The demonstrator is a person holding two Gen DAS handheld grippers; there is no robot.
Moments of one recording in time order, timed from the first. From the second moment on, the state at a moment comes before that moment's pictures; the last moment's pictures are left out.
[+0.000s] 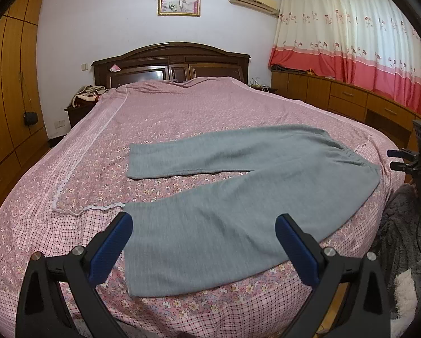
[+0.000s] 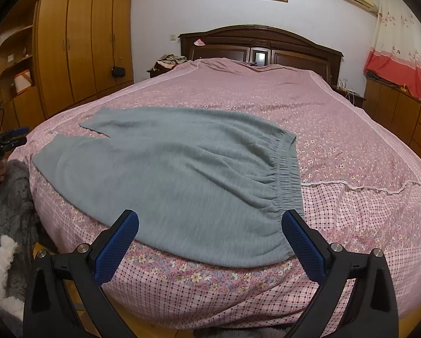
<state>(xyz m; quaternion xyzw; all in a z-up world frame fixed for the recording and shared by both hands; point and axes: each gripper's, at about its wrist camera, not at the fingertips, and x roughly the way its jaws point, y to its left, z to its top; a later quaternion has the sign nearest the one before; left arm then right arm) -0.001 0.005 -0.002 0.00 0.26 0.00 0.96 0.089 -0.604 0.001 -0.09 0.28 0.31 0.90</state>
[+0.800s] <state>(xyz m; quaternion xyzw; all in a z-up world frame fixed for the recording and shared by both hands) -0.001 0.003 0.000 0.00 0.26 0.00 0.96 0.090 -0.605 0.001 -0.09 0.29 0.31 0.90</state>
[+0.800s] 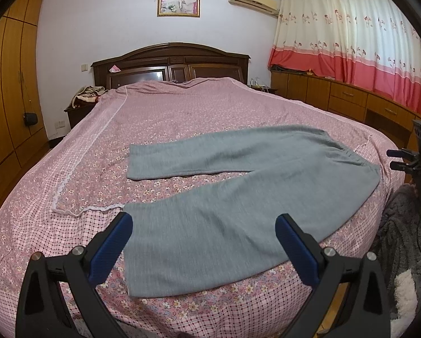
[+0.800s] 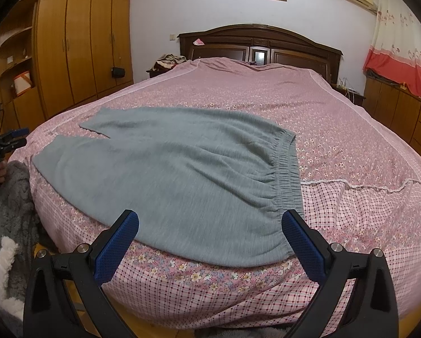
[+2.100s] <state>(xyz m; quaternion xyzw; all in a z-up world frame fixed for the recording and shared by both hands) 0.033 0.078 -0.031 -0.22 0.41 0.09 0.88 0.148 -0.687 -0.055 0.32 0.40 0.27 0.81</state>
